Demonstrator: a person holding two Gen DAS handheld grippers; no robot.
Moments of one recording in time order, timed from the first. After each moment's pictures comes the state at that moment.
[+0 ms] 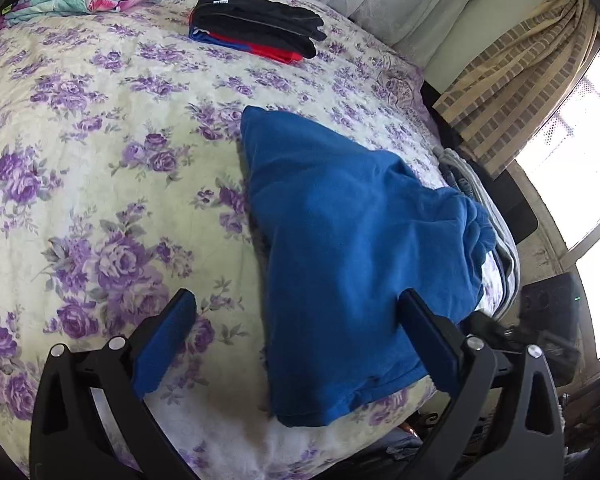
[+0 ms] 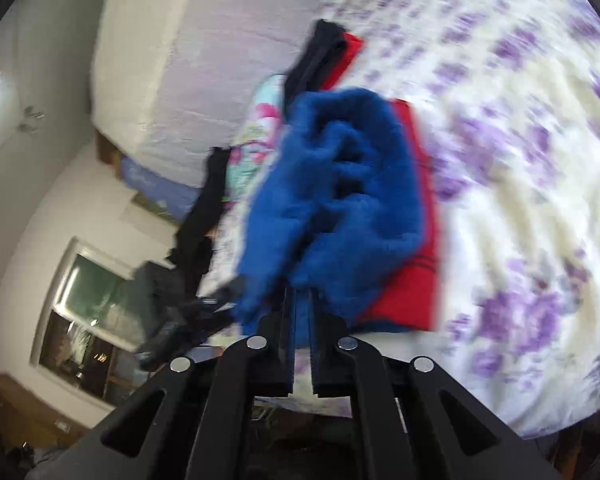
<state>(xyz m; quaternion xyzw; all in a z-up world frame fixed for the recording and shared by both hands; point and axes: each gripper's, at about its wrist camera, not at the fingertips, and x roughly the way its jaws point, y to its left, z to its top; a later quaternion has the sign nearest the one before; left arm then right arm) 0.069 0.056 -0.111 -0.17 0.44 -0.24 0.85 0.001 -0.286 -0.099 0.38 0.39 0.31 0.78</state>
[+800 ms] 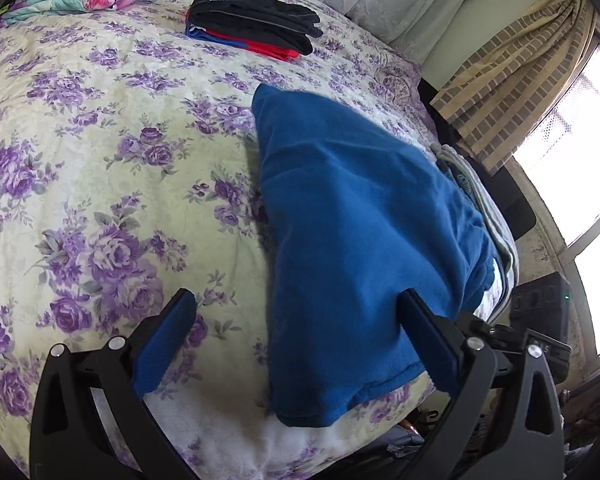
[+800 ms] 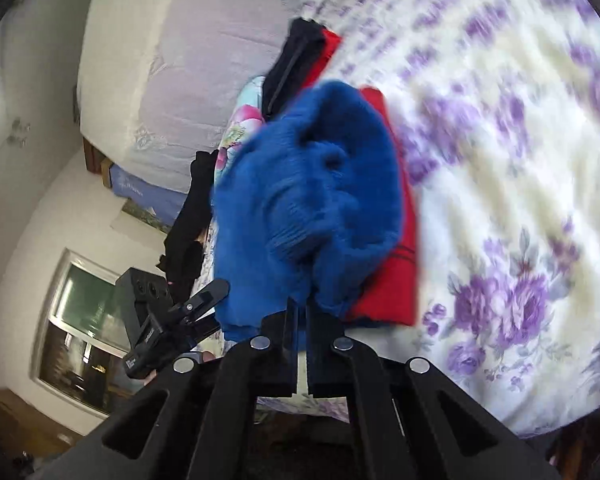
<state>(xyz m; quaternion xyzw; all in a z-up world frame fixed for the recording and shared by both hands) 0.068 0.052 -0.114 -0.17 0.45 -0.24 0.85 0.003 -0.290 -0.133 0.41 0.41 0.27 0.77</state>
